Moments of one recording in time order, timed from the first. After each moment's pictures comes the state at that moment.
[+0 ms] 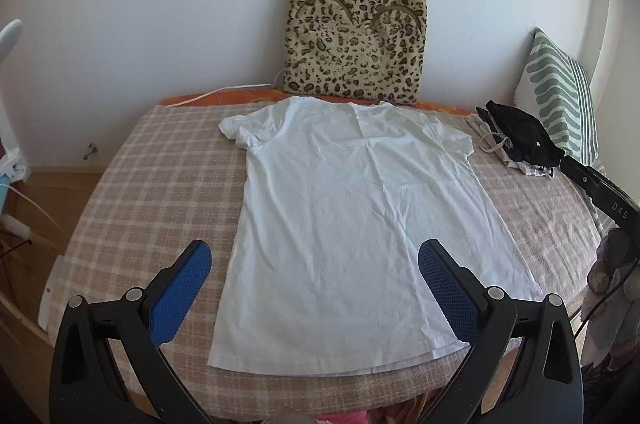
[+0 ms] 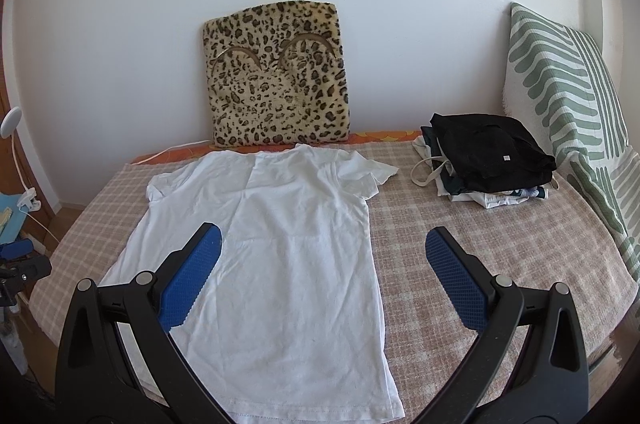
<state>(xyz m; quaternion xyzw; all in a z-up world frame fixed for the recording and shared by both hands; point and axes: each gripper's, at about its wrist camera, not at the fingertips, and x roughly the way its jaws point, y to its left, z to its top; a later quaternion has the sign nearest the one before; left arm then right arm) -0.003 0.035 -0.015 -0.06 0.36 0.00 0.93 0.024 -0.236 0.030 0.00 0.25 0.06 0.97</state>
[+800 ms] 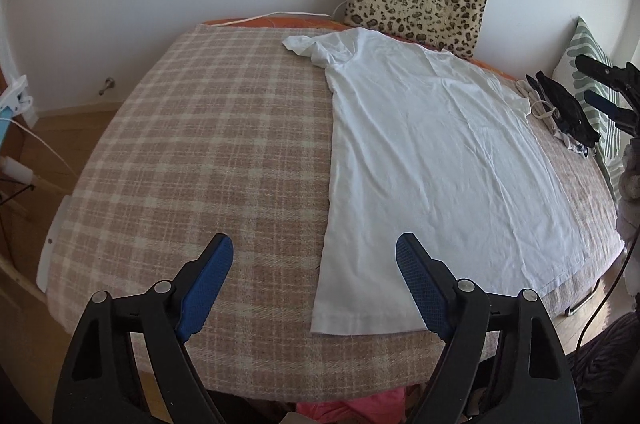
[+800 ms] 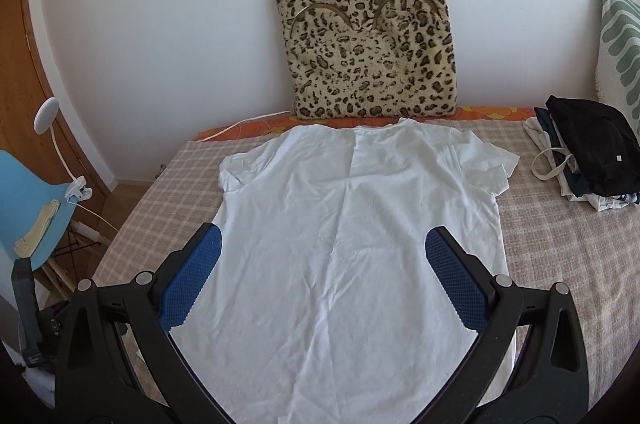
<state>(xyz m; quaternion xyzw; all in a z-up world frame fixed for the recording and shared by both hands) -0.011 0.125 -0.093 -0.09 0.44 0.02 0.89 0.107 -0.136 0.024 0.03 0.34 0.18 0.92</state>
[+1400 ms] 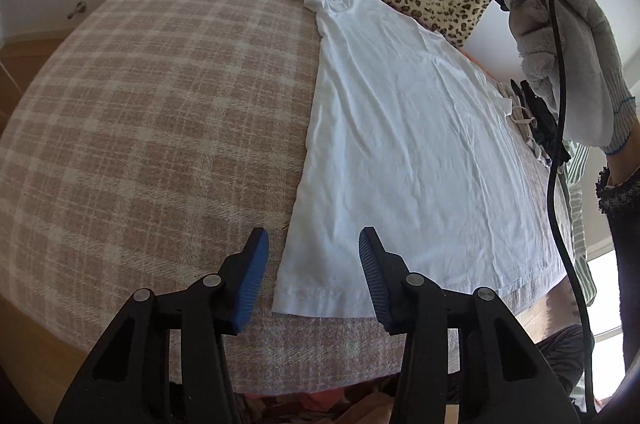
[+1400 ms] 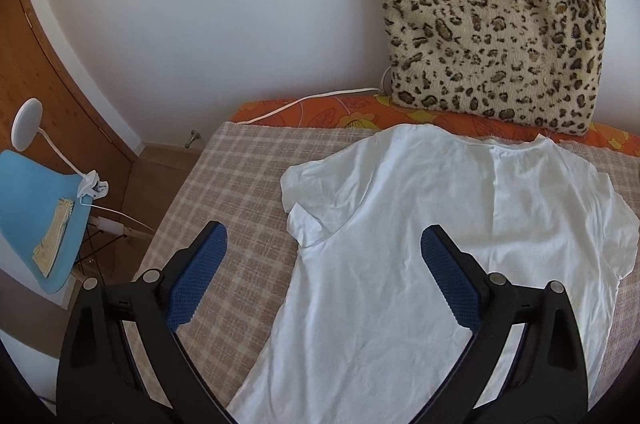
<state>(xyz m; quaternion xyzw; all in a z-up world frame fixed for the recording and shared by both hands) -0.004 0.136 -0.128 -0.20 0.49 -0.04 0.85 0.265 0.050 0.004 0.01 0.44 0.26 0.86</state>
